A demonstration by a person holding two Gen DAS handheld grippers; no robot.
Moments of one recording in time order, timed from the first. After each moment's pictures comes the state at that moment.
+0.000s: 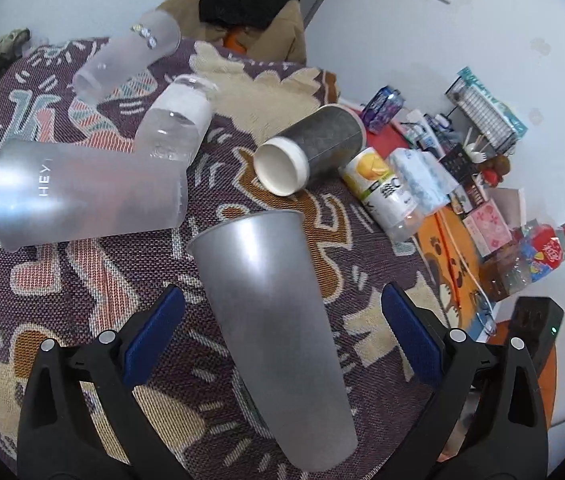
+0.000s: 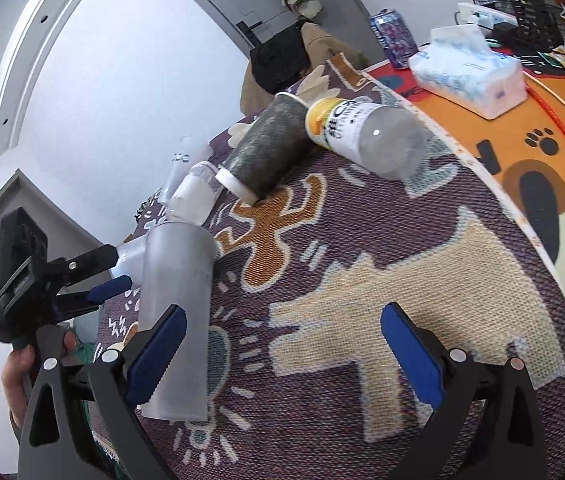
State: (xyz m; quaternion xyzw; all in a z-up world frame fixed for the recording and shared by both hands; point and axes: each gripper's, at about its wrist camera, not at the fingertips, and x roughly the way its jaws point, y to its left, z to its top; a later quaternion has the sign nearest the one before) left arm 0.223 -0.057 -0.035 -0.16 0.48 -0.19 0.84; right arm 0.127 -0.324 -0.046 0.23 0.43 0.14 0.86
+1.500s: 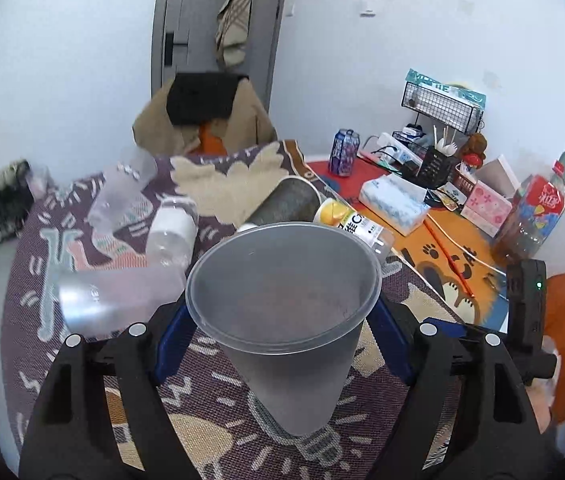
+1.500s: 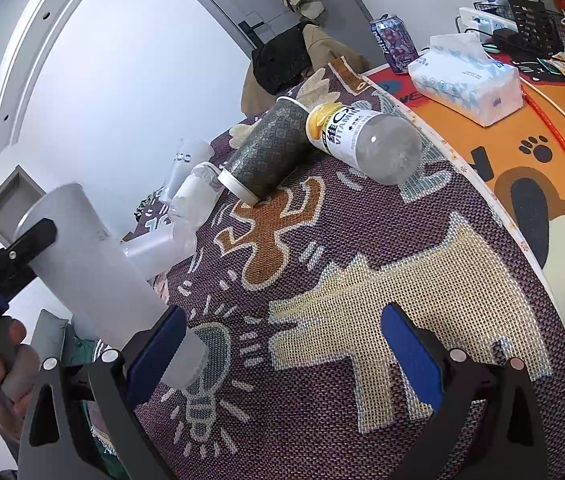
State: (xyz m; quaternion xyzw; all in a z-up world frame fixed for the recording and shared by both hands) left arm 0.159 -0.092 0.051 0.00 0.33 -0.19 0.93; right arm 0.127 -0.323 -0.039 0.22 0.43 0.15 0.86
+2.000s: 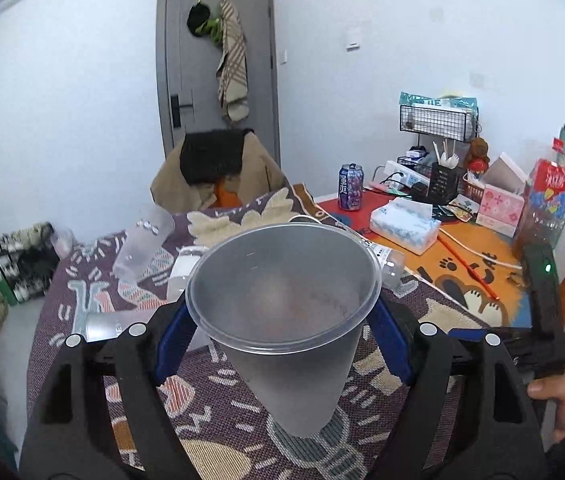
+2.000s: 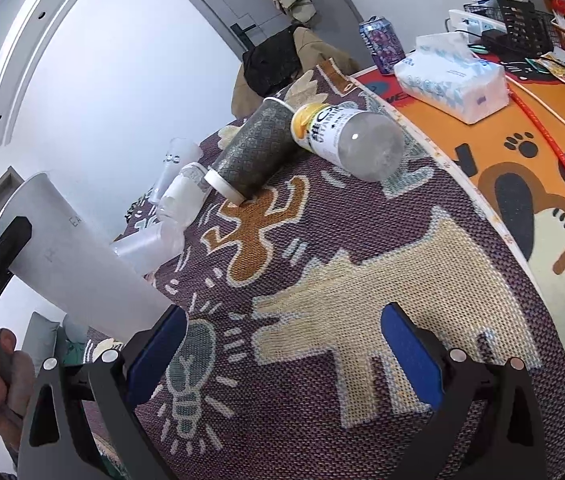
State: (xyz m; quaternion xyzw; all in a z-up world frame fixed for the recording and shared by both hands) left arm 0.121 -0.111 0.047 0.06 0.22 -0.16 0.96; right arm 0.118 -0.331 -0.043 0.21 0.43 0.12 0.87
